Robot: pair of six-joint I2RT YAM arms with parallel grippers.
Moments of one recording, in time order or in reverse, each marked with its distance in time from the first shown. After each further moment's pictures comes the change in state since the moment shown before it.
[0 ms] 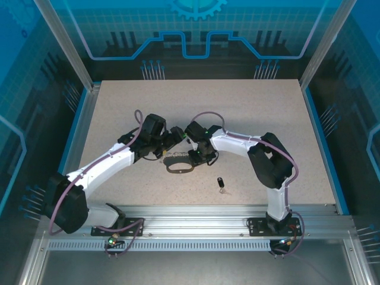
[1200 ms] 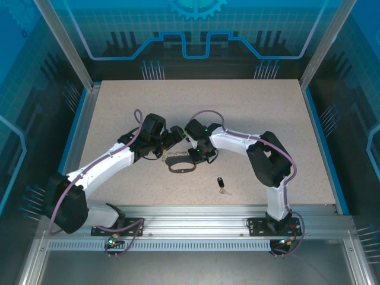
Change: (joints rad) left arm 0.003 0.004 0.006 0.008 -0.010 0.000; right arm -0.020 0.020 0.034 -0.013 -0.005 -0.056
